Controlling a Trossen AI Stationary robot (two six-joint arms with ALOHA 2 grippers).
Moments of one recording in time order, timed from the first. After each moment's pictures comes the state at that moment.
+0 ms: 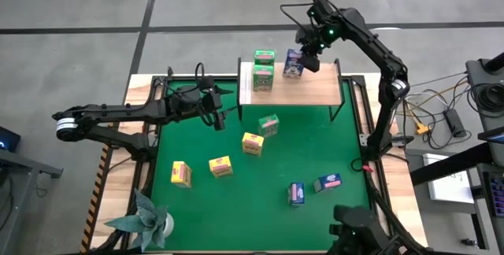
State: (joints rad) left arm 0.27 1.15 0.75 0.12 -0.16 0.41; right arm -0.90 1.86 2.04 -1.30 -0.39 -0.66
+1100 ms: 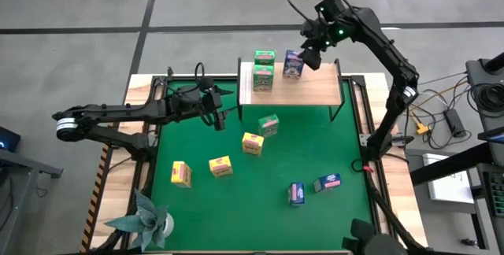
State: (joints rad) left arm 0.27 1.15 0.75 0.12 -0.16 0.36; right arm -0.84 1.73 2.09 -1.29 -0.32 -0.43
